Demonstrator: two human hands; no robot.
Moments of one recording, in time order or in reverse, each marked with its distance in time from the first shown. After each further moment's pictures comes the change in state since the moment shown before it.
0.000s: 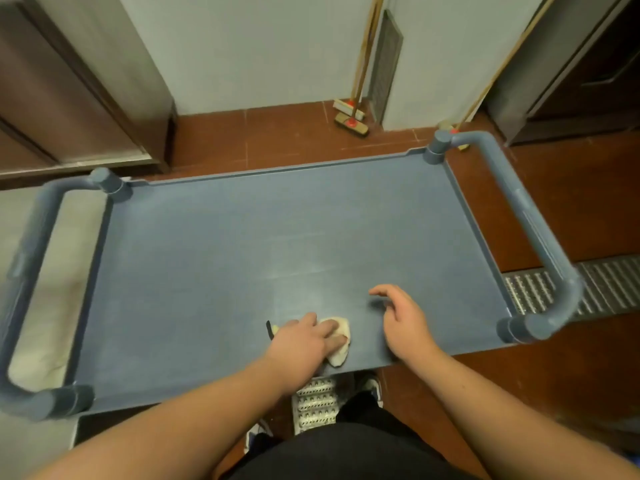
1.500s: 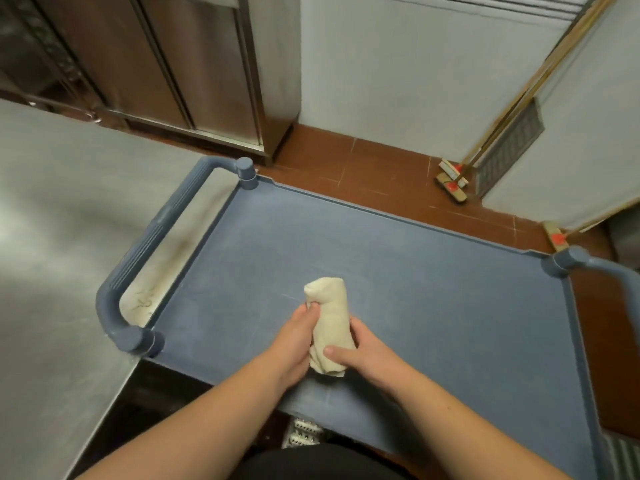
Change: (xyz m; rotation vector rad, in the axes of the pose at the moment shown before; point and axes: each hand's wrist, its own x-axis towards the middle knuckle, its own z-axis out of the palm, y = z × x) left_hand -0.041 -0.079 -0.025 -2.273 0.861 -0.849; right_hand 0.055 -0.116 0.113 0.287 -0.834 0.081
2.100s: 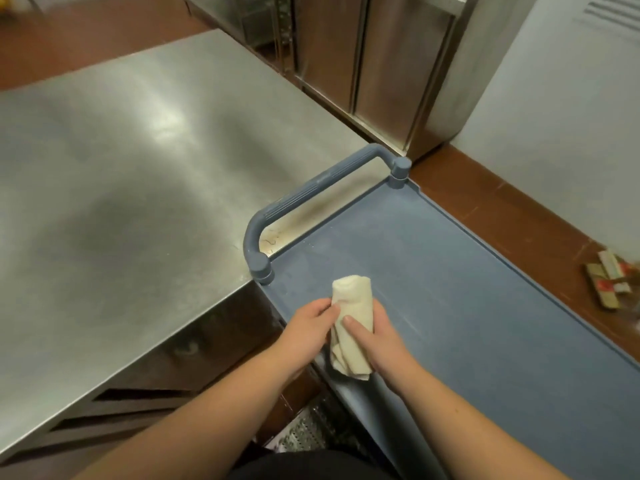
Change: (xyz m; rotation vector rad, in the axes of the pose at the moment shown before) left_hand -0.070 0.005 -0.110 0.138 0.370 0.225; right_hand 0.035 -0.051 0.108 -0.223 -0.227 -0.115
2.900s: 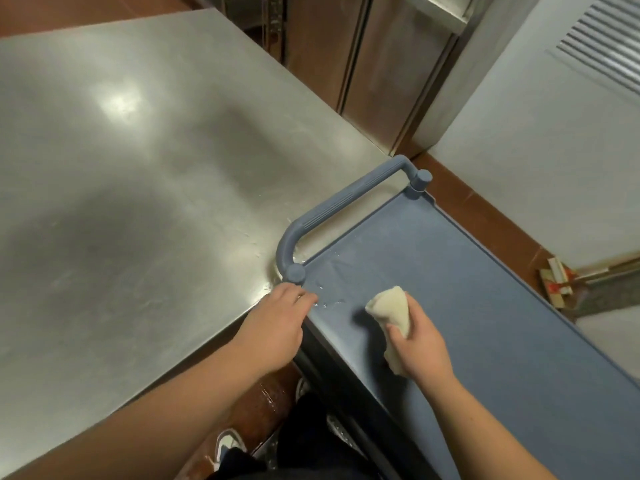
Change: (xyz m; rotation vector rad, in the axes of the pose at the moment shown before) left_hand 0.026 -0.011 -0.159 1.226 0.040 0.703; right_hand 0.024 -0.008 0.025 -0.705 0.409 -0.008
